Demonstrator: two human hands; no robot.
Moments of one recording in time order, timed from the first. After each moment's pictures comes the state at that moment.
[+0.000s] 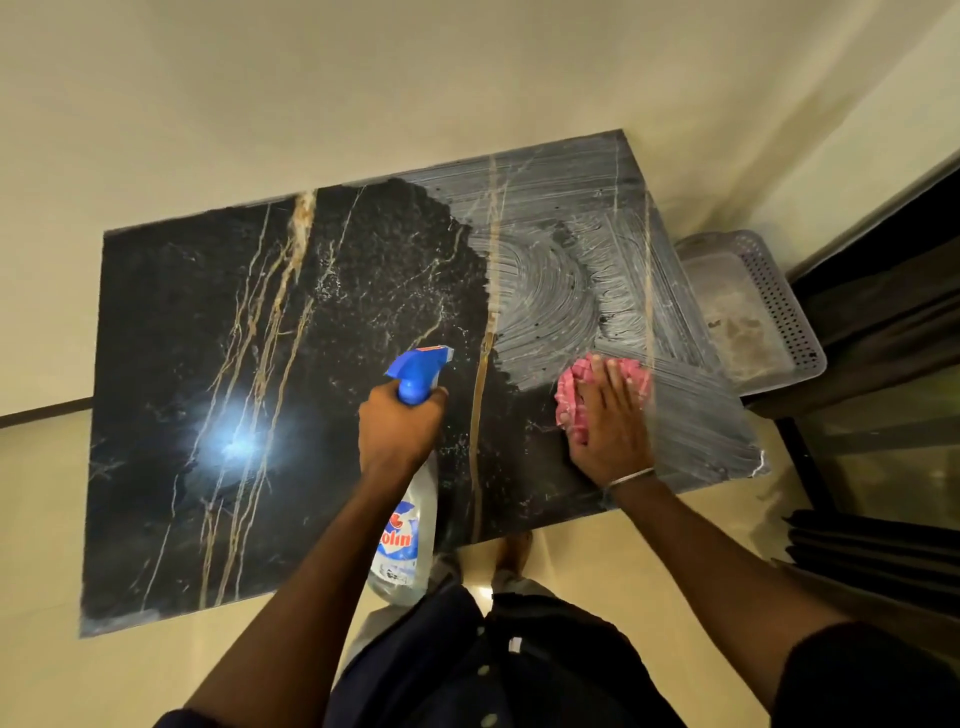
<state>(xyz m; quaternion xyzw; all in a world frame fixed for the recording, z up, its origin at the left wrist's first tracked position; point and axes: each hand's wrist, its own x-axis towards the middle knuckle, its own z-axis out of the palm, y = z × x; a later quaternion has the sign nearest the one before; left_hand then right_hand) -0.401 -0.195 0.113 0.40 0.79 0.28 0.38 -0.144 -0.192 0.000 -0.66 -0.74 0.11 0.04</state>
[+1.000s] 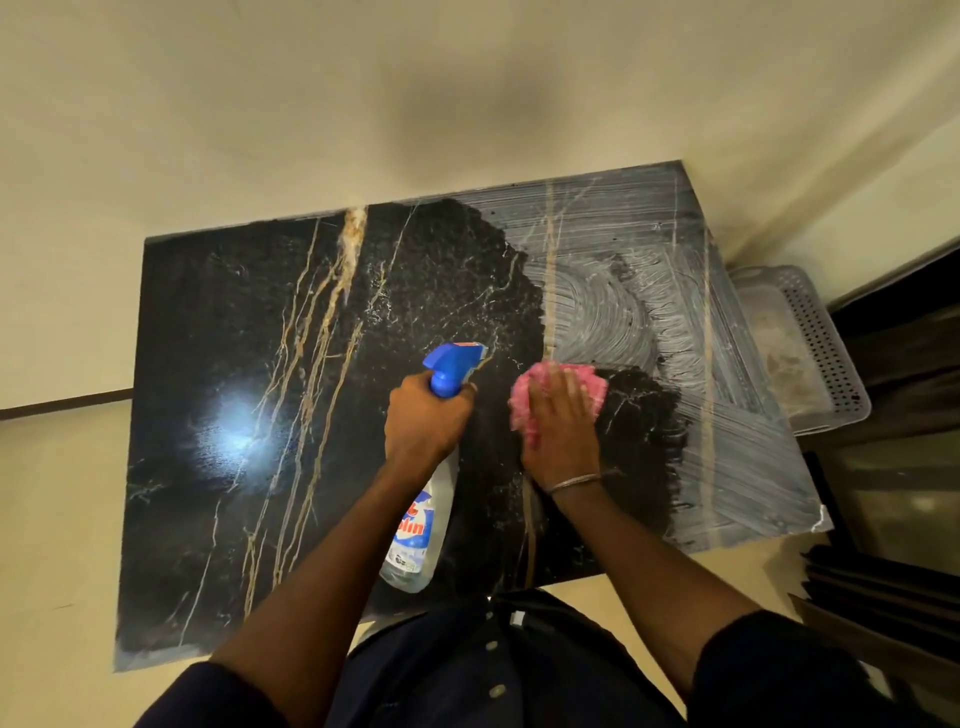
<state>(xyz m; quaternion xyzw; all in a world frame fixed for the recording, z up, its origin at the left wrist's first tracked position) -0.461 -0.135 0.101 0.42 0.77 0.26 0.40 -0.280 -0.144 -0.006 -0.64 -0.76 0.13 0.05</state>
